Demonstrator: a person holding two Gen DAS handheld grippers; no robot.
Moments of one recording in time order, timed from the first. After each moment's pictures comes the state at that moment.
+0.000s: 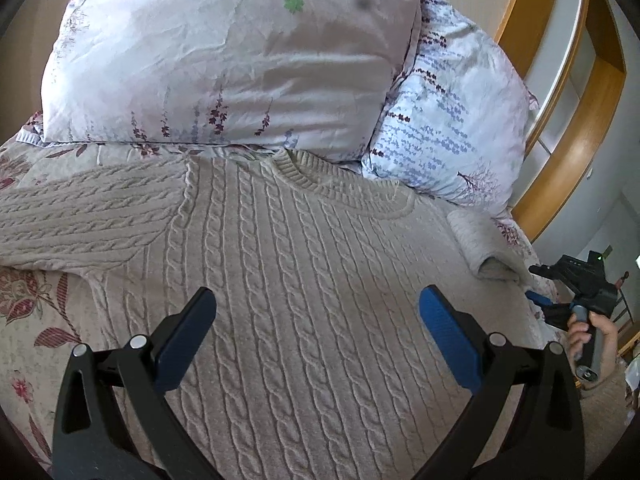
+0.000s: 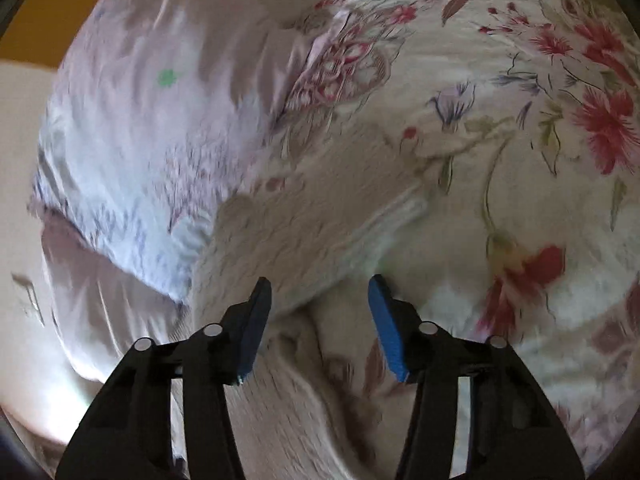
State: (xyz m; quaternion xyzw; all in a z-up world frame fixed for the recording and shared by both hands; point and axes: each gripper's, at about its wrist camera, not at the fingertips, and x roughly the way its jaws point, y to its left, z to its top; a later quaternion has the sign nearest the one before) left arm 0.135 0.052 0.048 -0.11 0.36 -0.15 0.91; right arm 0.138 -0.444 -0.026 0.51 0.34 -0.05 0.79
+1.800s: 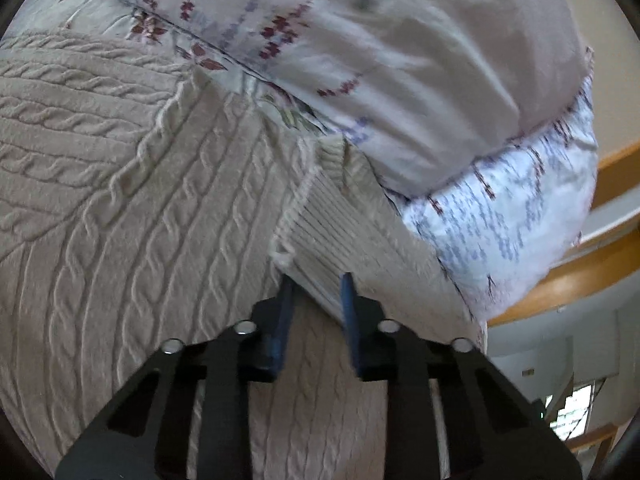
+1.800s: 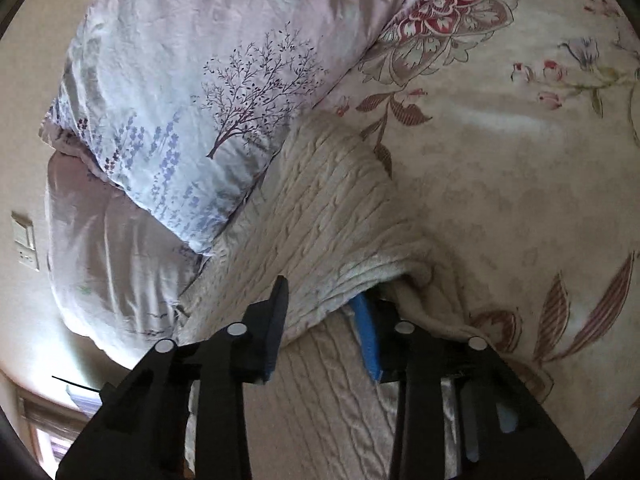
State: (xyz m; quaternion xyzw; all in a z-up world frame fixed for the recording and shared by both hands) left arm 0.251 0.053 -0.012 -0.37 0.45 -0.09 0.81; right arm 0.161 -0.372 -0.024 0.46 0.35 0.01 0.82
